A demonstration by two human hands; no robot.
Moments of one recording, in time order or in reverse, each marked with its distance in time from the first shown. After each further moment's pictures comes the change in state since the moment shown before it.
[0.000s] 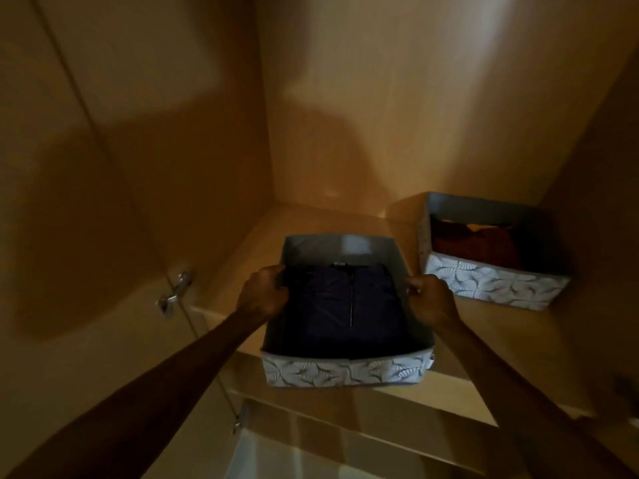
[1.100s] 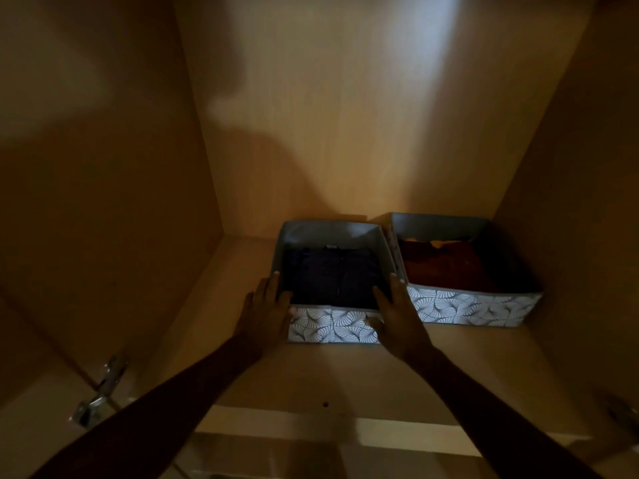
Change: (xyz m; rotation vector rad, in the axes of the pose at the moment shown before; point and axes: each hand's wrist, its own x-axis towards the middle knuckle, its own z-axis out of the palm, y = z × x) left_hand 0.121 -0.003 0.064 0.564 0.044 0.482; right_hand 0.063 0.017 0.041 -0.280 -0.097 -0.112
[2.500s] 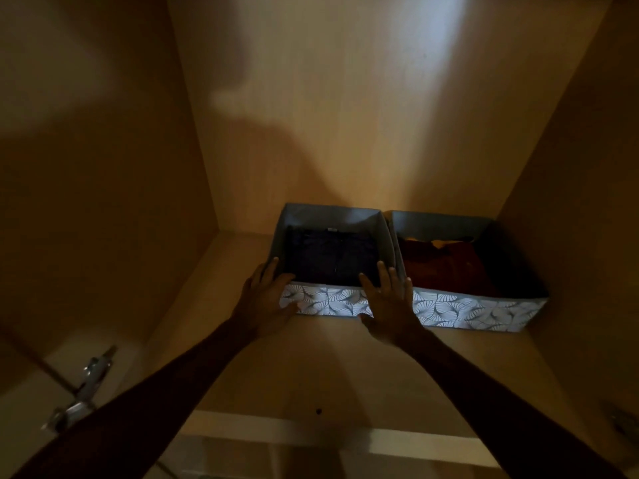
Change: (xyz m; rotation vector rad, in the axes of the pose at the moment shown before) left_hand 0.037 -0.003 -0.004 -0.343 -0.057 -0.062; right_hand 0.041 0.003 0.005 -0.184 0.014 -0.008
